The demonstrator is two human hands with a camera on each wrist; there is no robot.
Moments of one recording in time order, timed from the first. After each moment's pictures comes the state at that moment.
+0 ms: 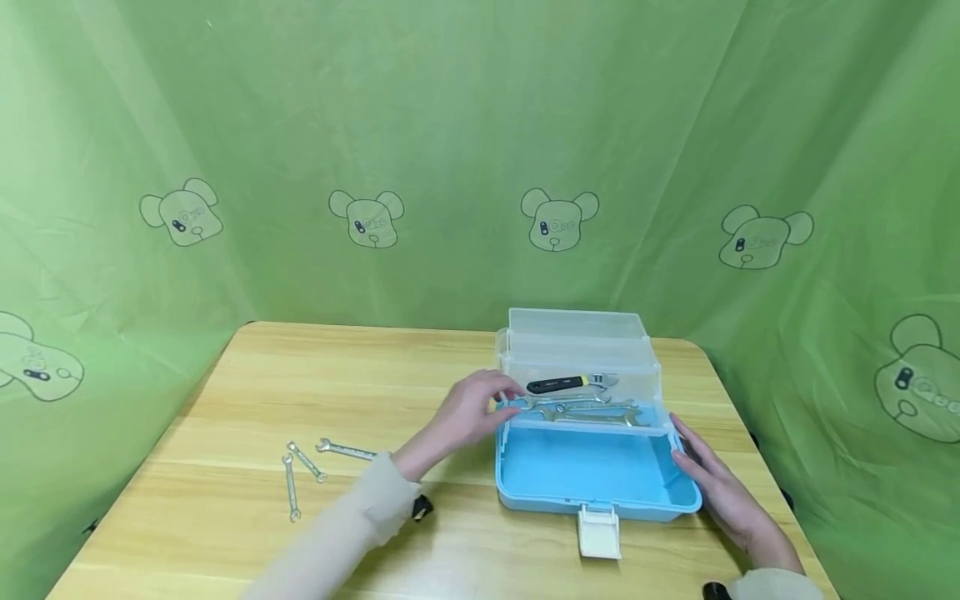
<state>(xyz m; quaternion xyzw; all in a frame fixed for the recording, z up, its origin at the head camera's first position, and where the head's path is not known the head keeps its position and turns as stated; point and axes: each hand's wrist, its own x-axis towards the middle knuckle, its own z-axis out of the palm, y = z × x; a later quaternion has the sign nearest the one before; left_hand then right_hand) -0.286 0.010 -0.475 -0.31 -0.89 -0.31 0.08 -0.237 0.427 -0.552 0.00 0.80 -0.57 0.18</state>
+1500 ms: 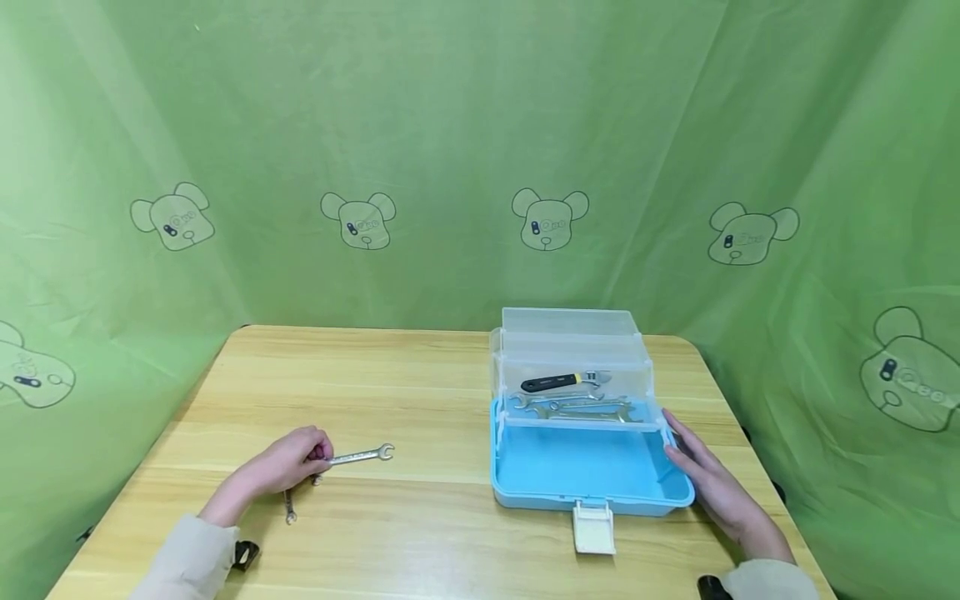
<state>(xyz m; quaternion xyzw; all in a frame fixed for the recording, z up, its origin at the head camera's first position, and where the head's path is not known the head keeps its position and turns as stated) -0.234 -0.247 -0.542 -0.23 -0.94 -0.26 -0.06 -0.236 0.427 -0.549 -0.01 0.80 -0.57 0.18</state>
